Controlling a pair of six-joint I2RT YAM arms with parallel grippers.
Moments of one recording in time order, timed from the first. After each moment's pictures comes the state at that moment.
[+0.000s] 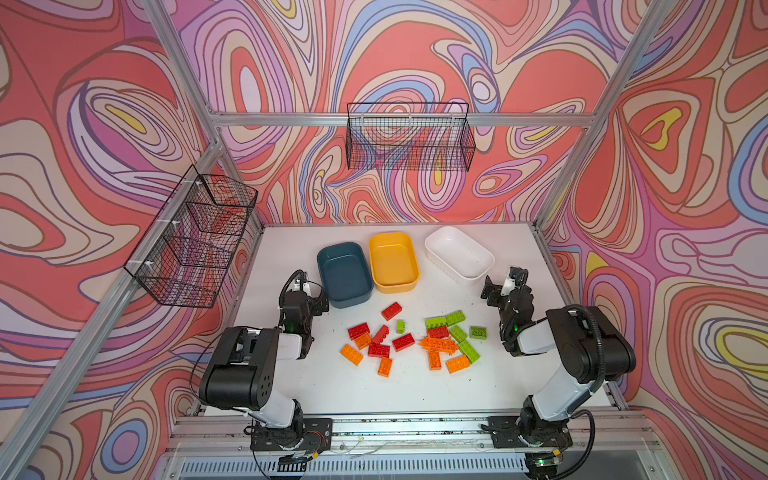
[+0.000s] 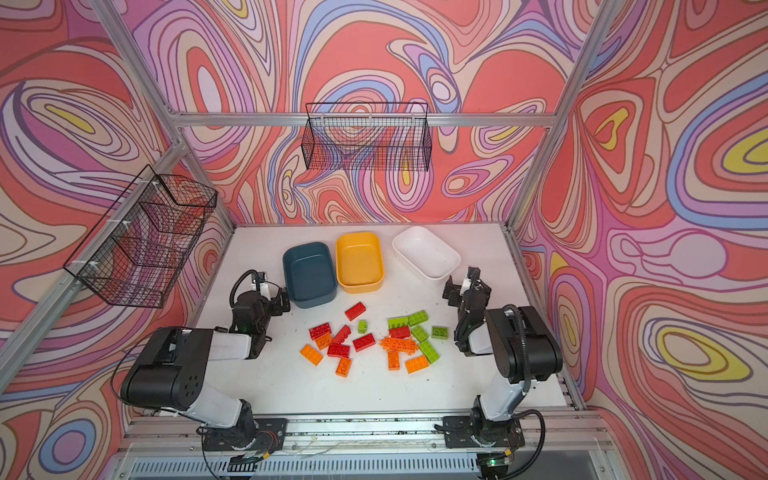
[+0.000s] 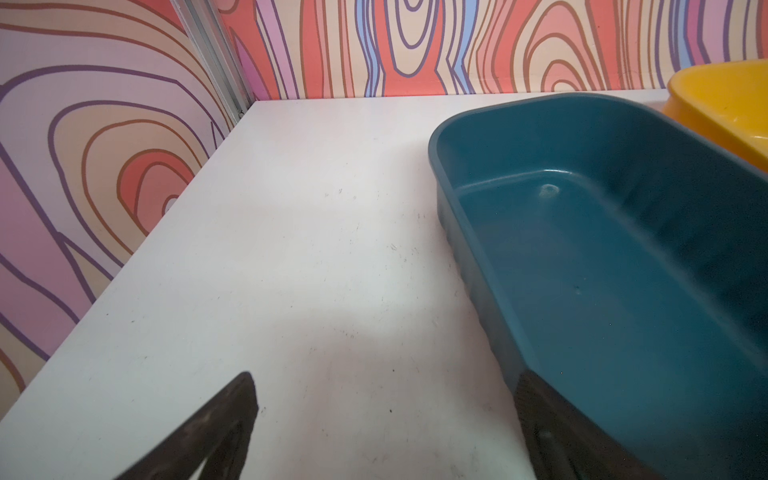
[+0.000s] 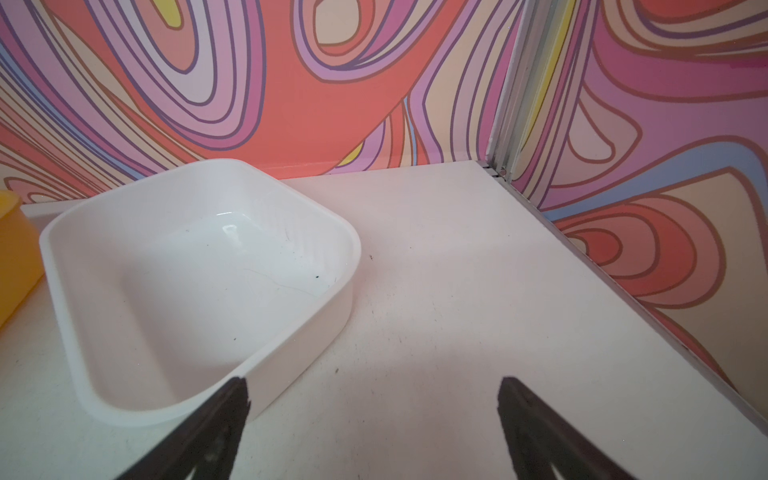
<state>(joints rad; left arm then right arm) -0.04 1.55 0.37 0.80 -0.18 -0.01 0.05 1.71 0.39 1.11 0.21 0.07</state>
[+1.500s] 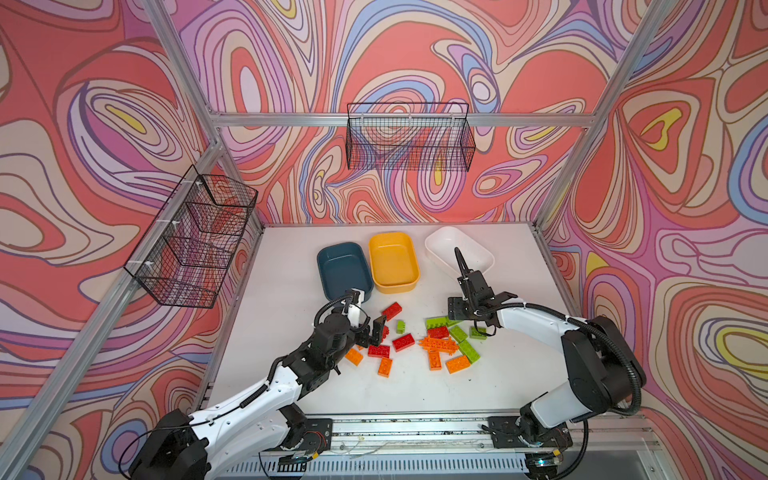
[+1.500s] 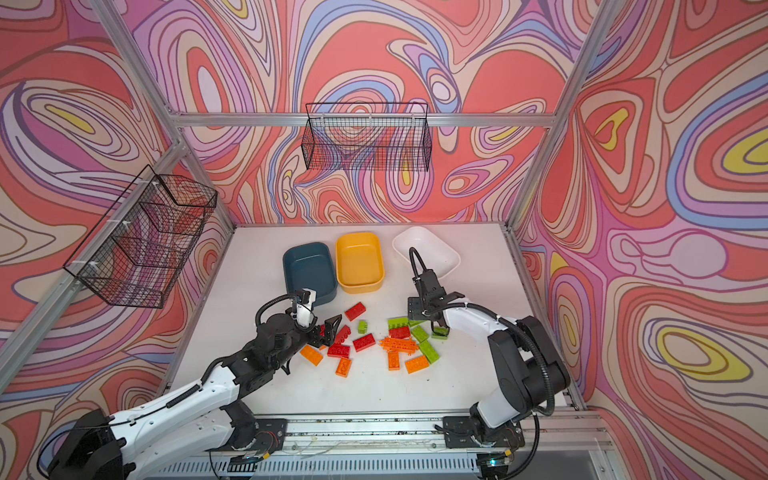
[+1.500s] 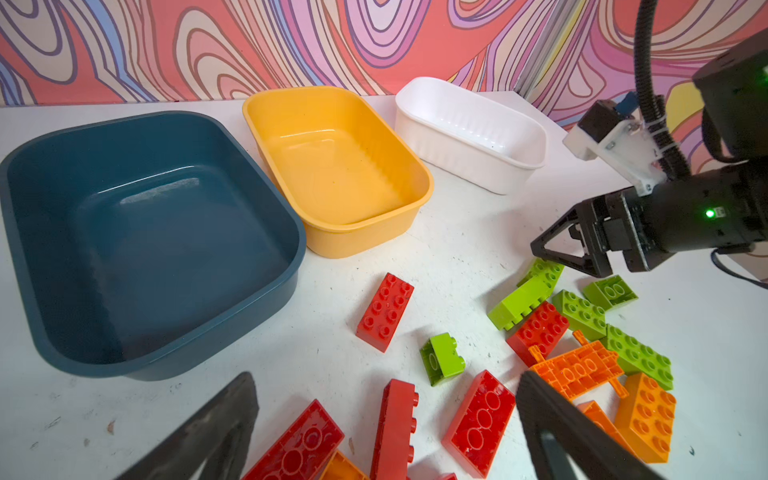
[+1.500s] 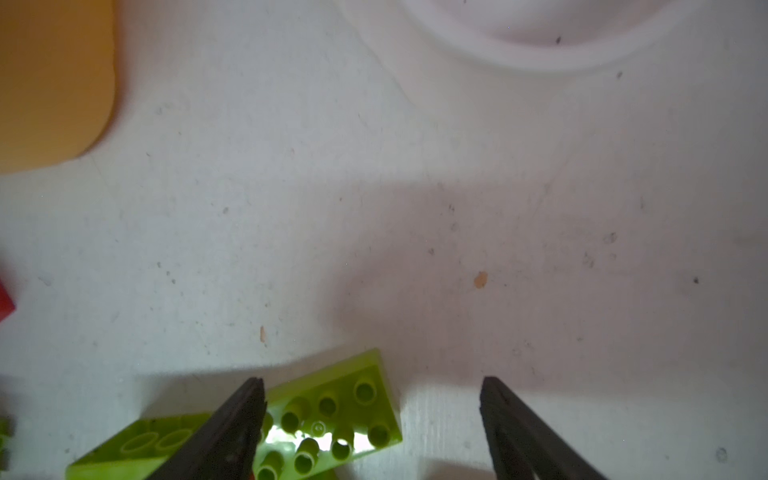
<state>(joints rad) -0.71 0.93 0.40 0.16 -0.18 -0.31 0.41 1.56 0.83 -0.35 0.15 0.38</state>
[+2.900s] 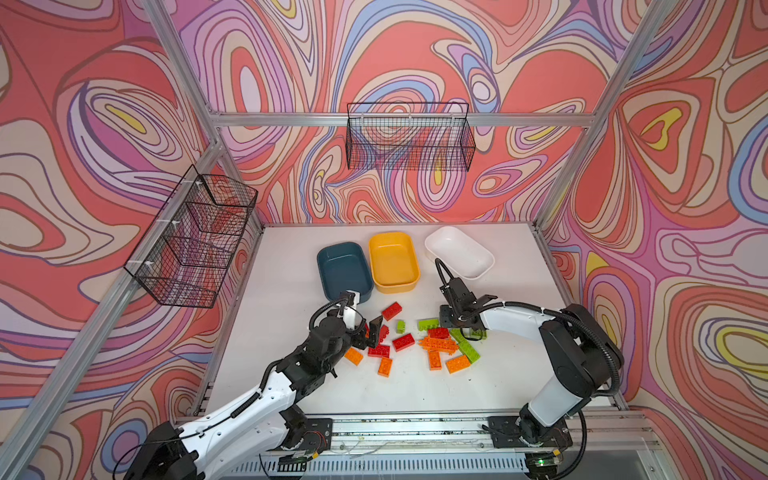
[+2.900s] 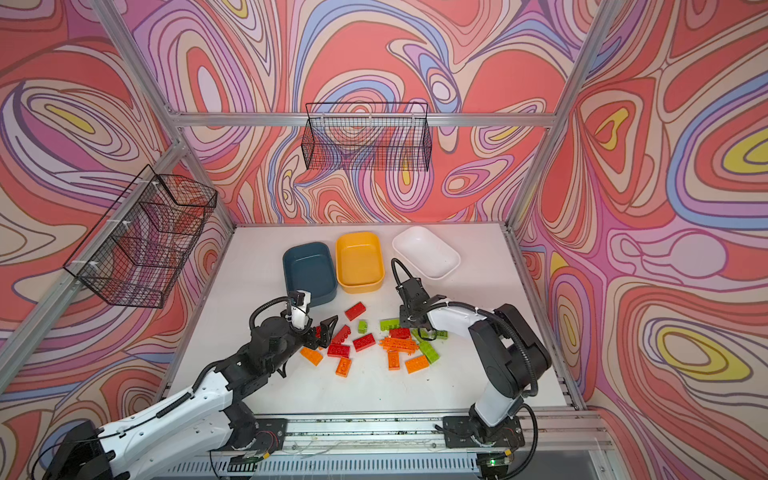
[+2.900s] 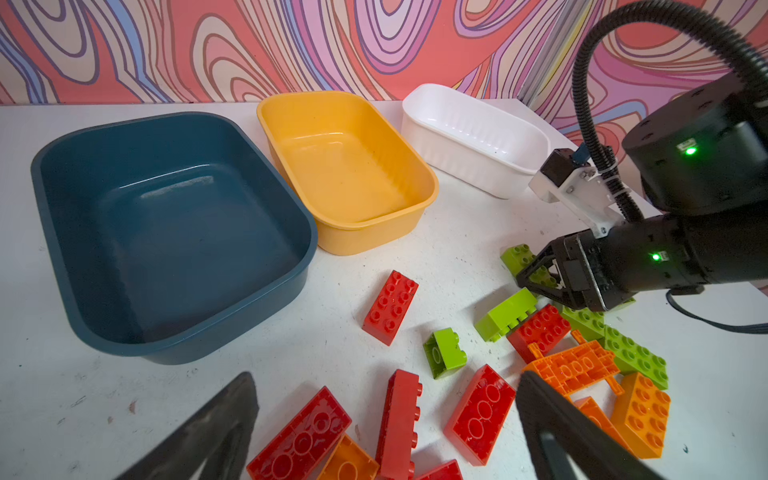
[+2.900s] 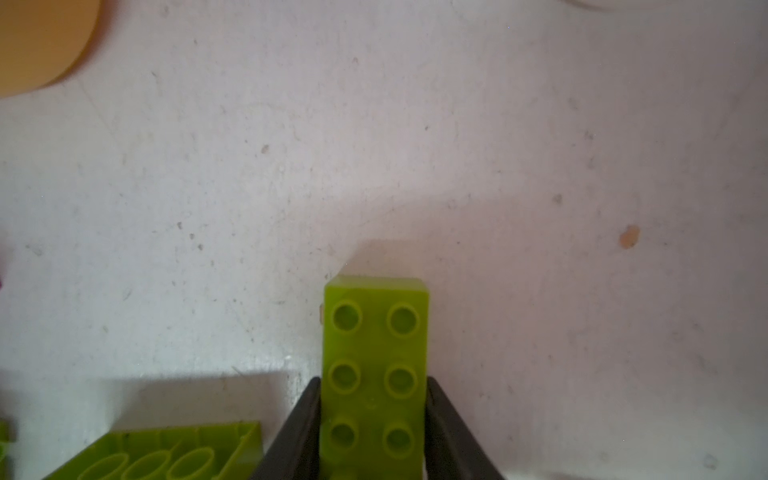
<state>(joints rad) -0.71 0.85 0.38 0.10 -0.20 -0.32 0.53 1.67 0.88 -0.34 0.16 0.51</state>
